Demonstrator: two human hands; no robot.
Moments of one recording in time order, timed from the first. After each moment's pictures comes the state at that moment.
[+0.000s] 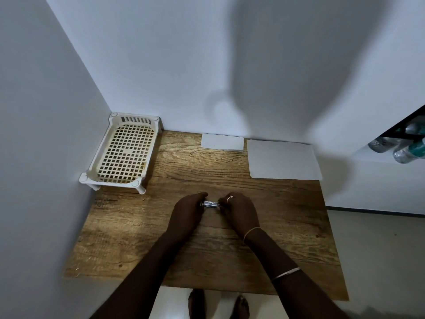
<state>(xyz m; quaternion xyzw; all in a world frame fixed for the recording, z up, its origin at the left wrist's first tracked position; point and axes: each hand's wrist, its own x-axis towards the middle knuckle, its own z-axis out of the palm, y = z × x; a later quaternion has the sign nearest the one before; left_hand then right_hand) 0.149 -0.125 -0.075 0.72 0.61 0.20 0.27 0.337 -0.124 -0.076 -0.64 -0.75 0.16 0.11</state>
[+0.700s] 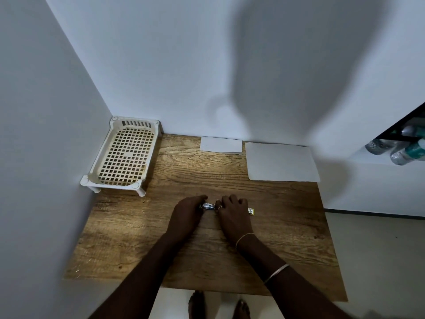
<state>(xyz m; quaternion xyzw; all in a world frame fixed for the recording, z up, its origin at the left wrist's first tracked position) 0.151 -0.126 -0.072 0.72 0.61 0.19 0.27 0.319 -0.140 -0.078 -0.60 -0.80 0.00 0.00</state>
